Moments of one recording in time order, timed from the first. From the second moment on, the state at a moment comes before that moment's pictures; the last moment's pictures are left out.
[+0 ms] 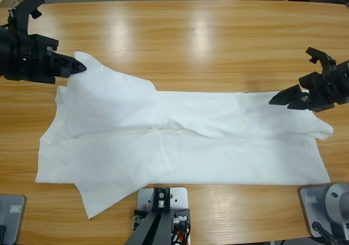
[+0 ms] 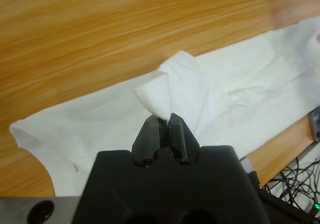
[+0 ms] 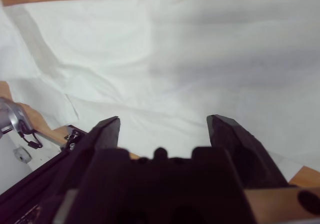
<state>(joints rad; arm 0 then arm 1) -0.71 1.47 -1.02 0.46 -0.08 -0.44 0.13 1.52 -0.87 0.74 0.48 0.17</state>
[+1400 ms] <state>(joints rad) -0.58 1.76 -0.89 0.31 -0.03 -0.44 0.13 1.53 -0.87 0.74 0.48 0.17</state>
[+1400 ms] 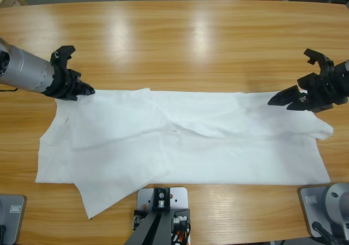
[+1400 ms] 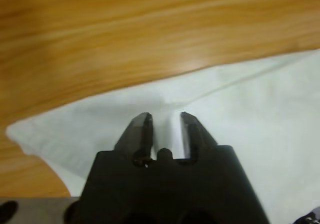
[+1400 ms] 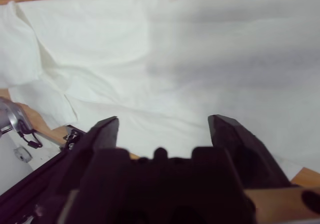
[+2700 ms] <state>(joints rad) -0.96 1.87 -1.09 0.72 0.04 0.53 0.13 1.44 -0.84 0.73 0.46 0.18</state>
